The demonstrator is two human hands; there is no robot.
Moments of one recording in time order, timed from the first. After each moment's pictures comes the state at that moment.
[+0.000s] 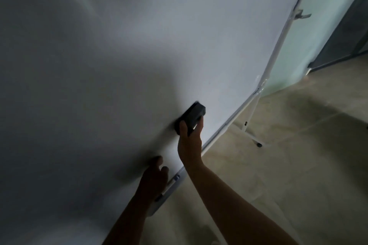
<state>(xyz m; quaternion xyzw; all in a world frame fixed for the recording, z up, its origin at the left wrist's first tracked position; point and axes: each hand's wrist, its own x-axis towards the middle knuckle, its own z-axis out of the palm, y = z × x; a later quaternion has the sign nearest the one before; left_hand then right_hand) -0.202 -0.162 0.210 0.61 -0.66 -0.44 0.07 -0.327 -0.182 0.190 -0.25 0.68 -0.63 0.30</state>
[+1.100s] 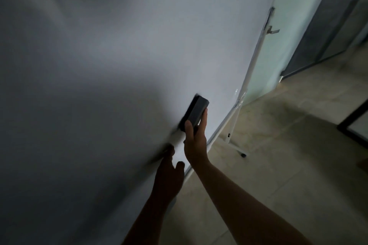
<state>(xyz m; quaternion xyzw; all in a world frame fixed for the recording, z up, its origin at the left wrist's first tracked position) -0.323 -0.221 0.214 0.50 -0.71 -0.46 0.17 -0.434 -0.239 0.204 -0.26 0.66 -0.66 0.24</state>
